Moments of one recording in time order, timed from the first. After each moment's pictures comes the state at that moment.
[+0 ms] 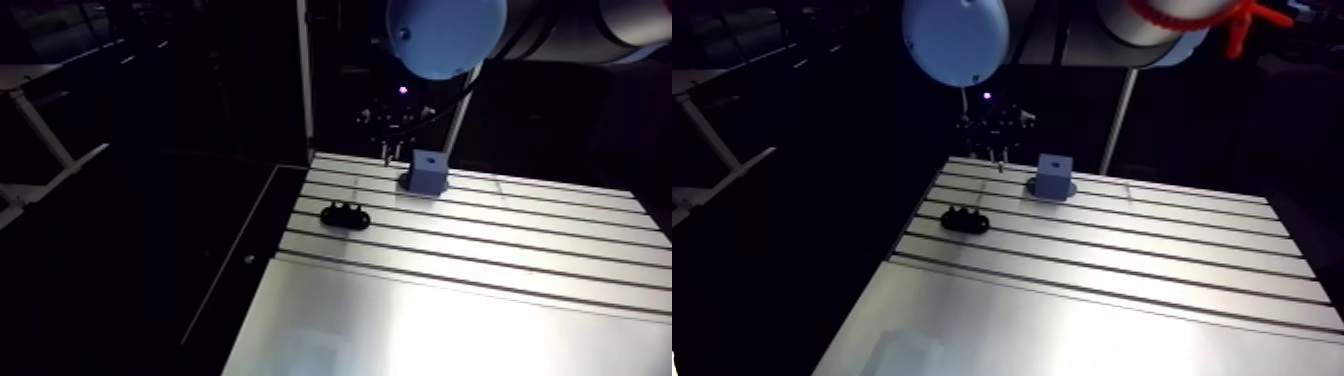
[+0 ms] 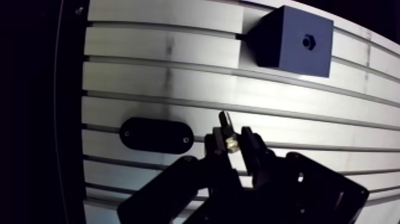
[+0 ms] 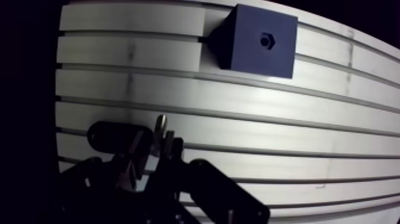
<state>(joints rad) 0.17 -1.29 1.80 -2.24 -1.63 -1.55</state>
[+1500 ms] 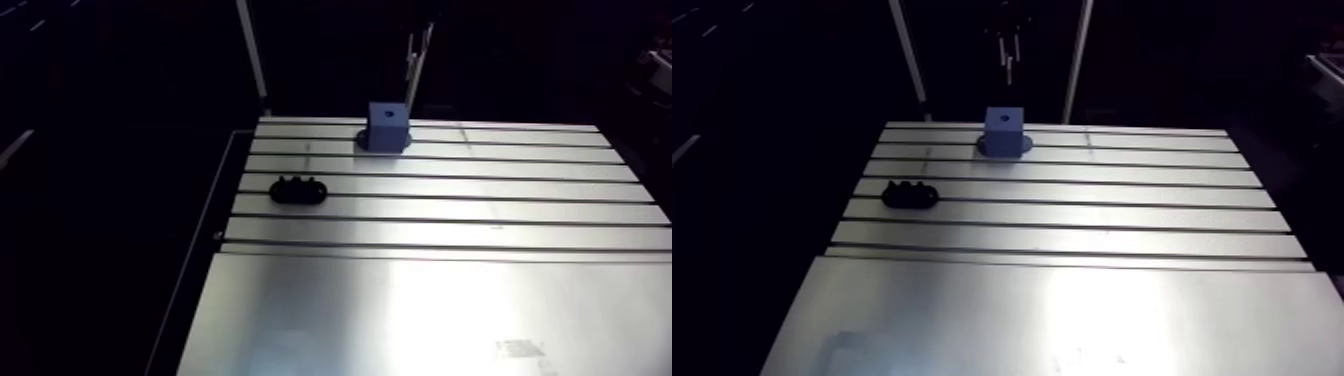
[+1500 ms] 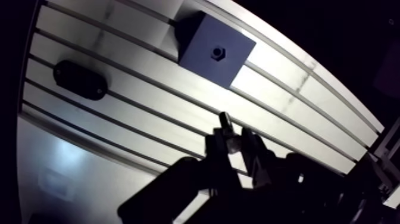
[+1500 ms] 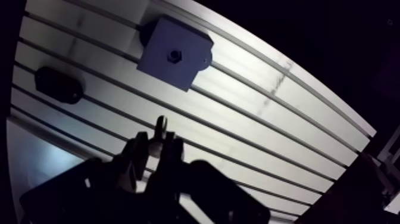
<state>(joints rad) 0.01 -1.12 1.33 -1.69 -1.68 -2.07</state>
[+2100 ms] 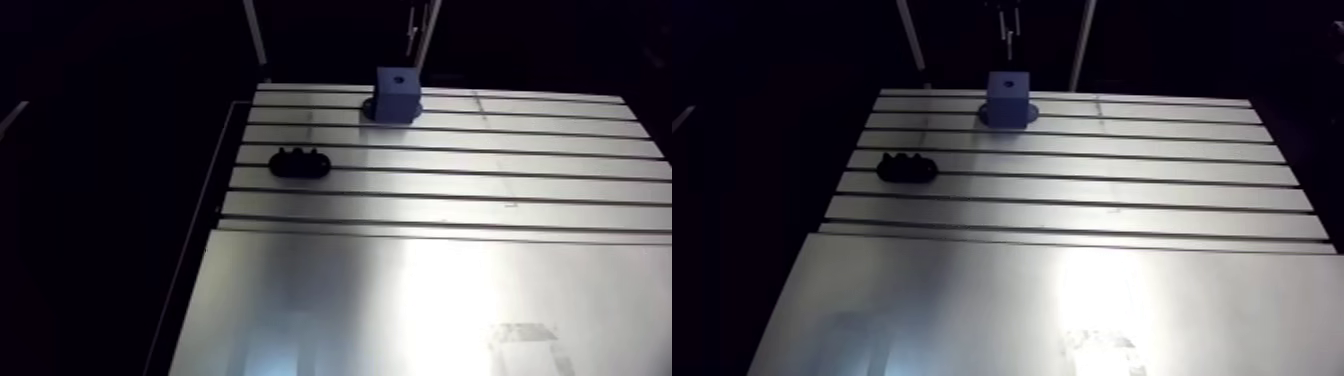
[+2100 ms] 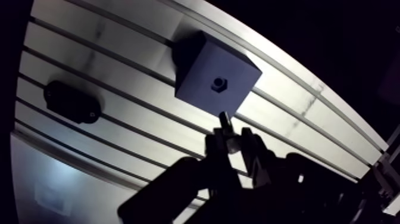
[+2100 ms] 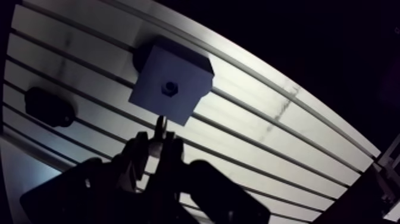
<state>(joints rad) 0.02 -1.02 1.29 -1.72 -1.68 -2.06</state>
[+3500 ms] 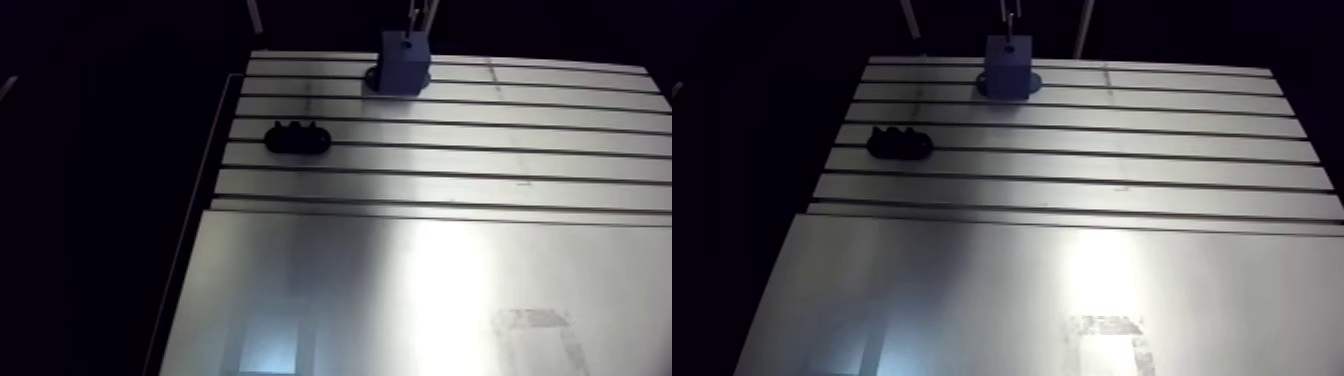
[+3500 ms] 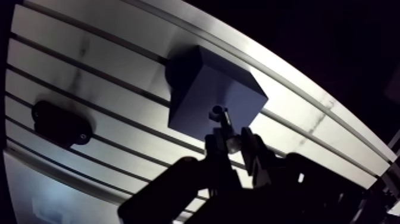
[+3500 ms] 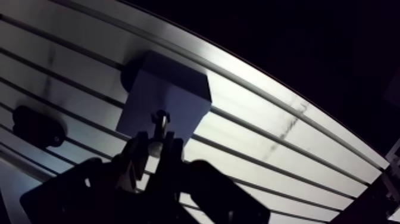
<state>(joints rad) 0.02 -0.94 1.25 -1.74 -1.68 -2.04</state>
